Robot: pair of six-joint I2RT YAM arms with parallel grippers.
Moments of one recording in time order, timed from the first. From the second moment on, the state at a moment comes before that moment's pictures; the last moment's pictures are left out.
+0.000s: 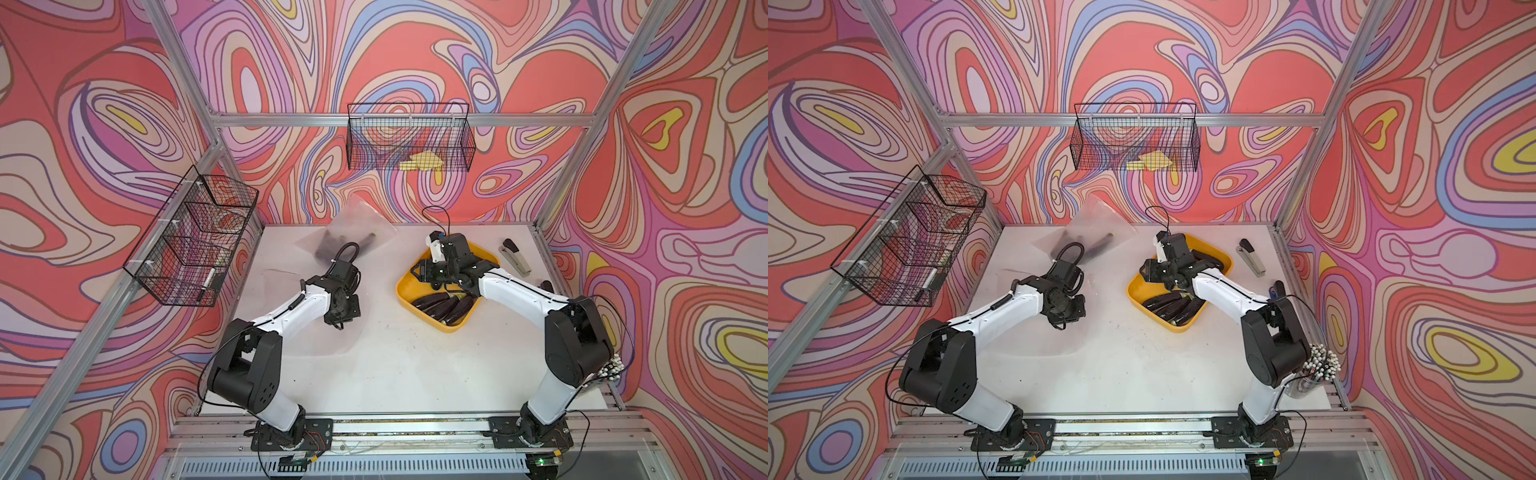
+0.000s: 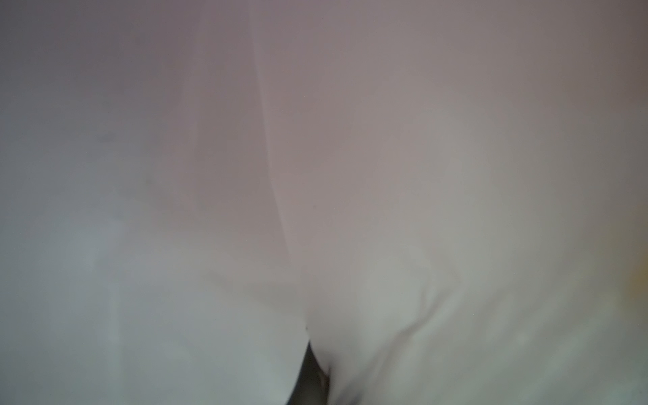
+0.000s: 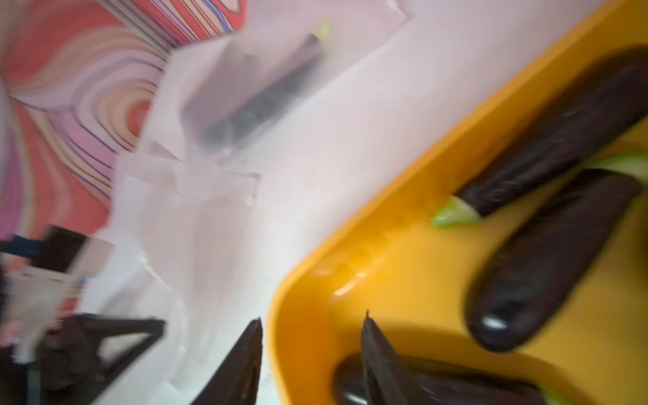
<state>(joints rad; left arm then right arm) -0.38 1.57 1.04 -0.74 0.00 -0.57 0.45 1.75 1.30 -0.35 -0.22 0.31</state>
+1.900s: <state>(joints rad) -0.35 1.58 1.10 -0.77 0.04 -0.46 0.47 1.92 1.19 -0.25 -0.07 -0.92</state>
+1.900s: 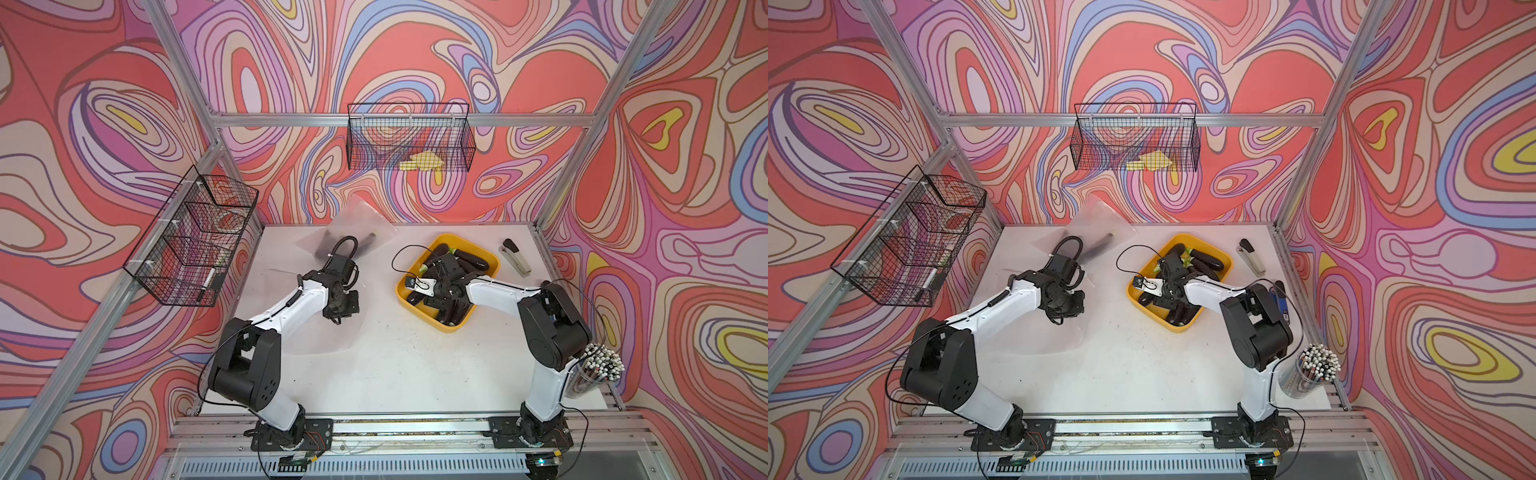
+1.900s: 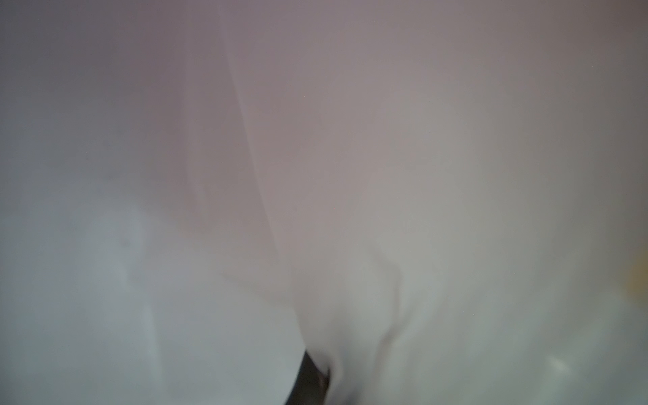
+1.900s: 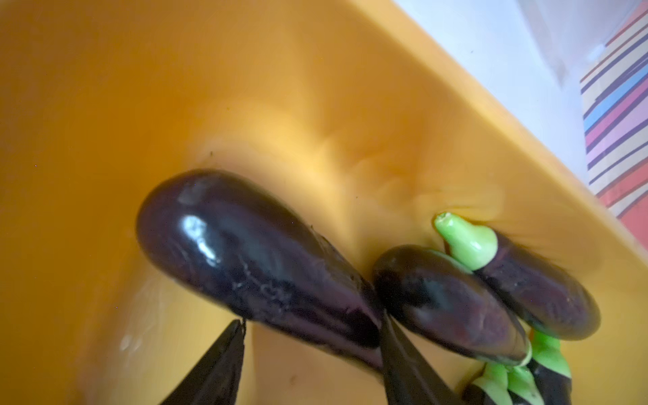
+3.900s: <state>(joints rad) -0.43 1.35 0.80 -0.37 0.04 -0.56 0.69 1.71 1.09 0.07 -0.97 1.17</state>
